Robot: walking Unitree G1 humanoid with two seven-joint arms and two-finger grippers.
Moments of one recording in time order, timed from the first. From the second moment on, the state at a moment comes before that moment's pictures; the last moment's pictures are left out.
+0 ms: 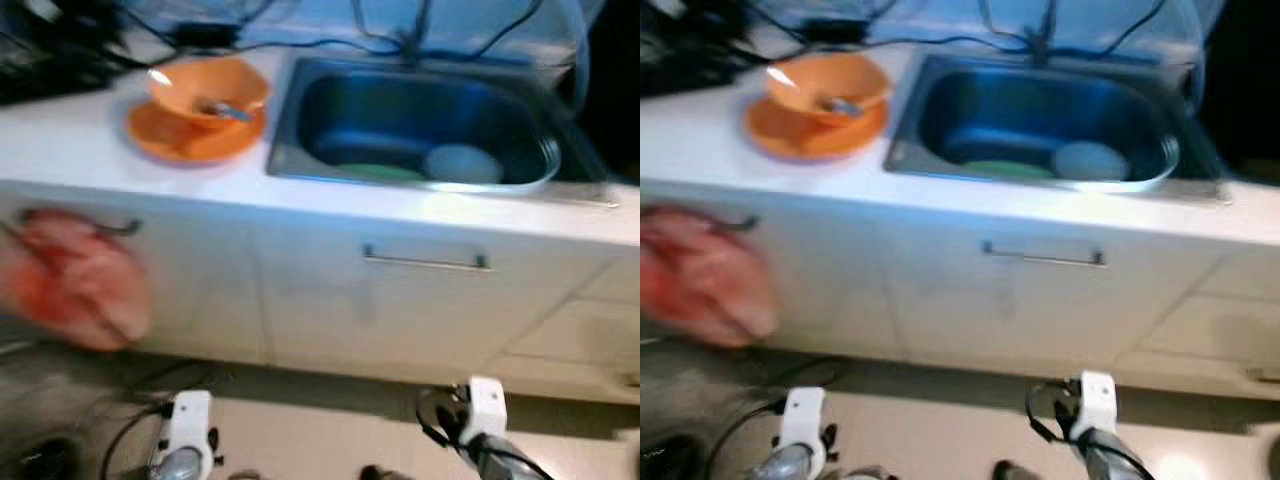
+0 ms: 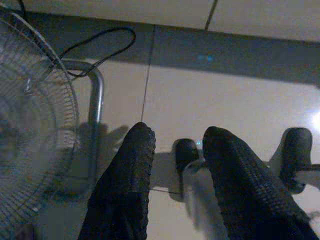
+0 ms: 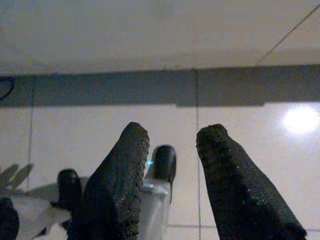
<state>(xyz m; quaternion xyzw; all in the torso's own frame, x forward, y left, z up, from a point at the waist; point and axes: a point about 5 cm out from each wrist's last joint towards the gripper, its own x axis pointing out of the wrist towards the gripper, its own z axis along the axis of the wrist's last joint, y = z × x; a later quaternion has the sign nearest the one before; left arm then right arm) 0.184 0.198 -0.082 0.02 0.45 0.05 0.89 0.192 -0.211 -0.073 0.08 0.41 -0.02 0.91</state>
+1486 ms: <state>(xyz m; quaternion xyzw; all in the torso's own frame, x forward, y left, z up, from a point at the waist) 0.187 0.194 -0.080 0.02 0.44 0.05 0.90 0.191 -0.213 -0.074 0.08 0.42 -0.02 0.90</state>
